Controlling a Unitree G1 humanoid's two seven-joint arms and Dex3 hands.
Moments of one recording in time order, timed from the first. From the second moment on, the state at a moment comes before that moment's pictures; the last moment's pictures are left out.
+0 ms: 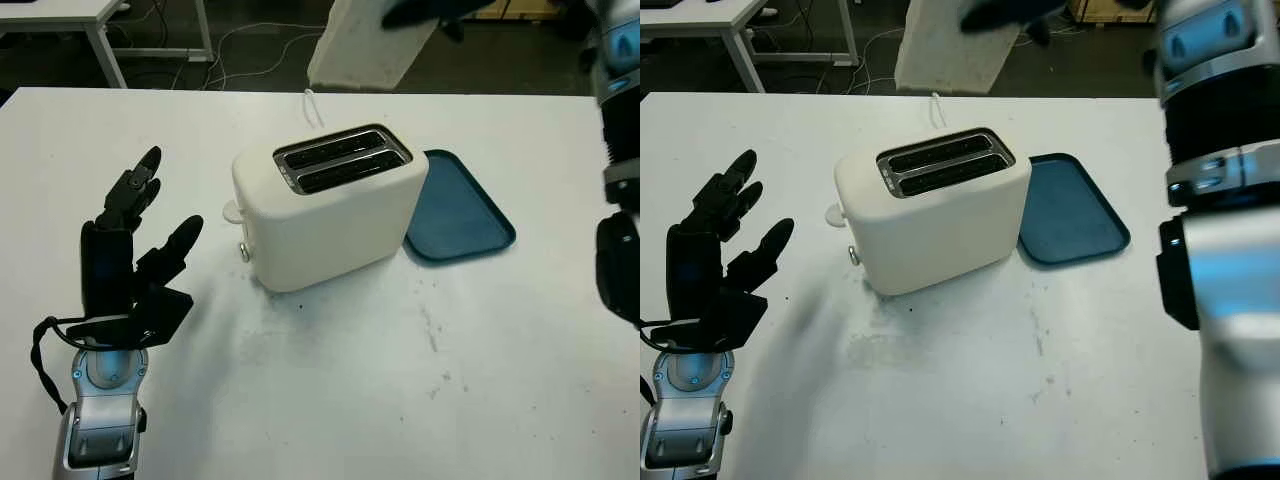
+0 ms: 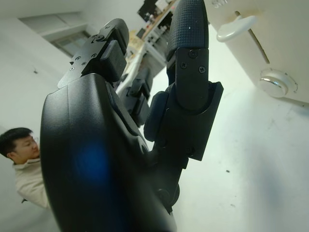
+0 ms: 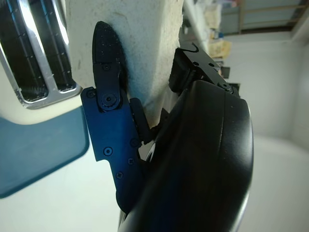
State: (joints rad) left arm 0.03 0.17 0.13 -0.31 0.31 -0.11 0.15; right arm -1.40 -0.54 0.24 0.70 -0.27 0.01 0.89
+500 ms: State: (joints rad) left arm 0.03 0.17 0.13 -0.31 0.31 -0.11 0.15; right arm -1.36 -0.50 0.27 0.77 -0.27 -0.01 0.91
